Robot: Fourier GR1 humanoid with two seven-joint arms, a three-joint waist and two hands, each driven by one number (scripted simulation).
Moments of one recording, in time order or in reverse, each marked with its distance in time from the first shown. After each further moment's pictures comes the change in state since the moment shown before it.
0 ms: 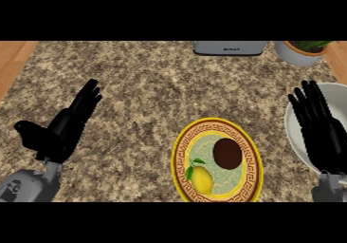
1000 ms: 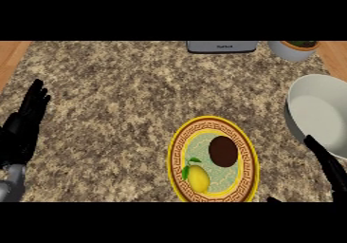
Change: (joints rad) left arm 0.090 0.087 0.167 0.051 -0.087 0.121 -0.027; right arm 0.448 -0.177 0.299 -0.460 0.979 -0.307 0.261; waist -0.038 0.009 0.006
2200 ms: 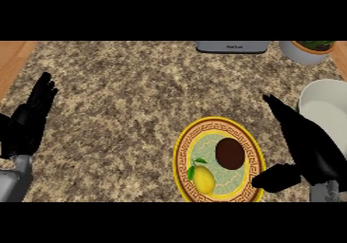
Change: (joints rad) left arm -0.059 -0.065 0.046 0.038 -0.068 -0.080 0.023; right arm -0.602 0.080 0.017 0.100 -0.057 0.738 0.672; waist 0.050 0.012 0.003
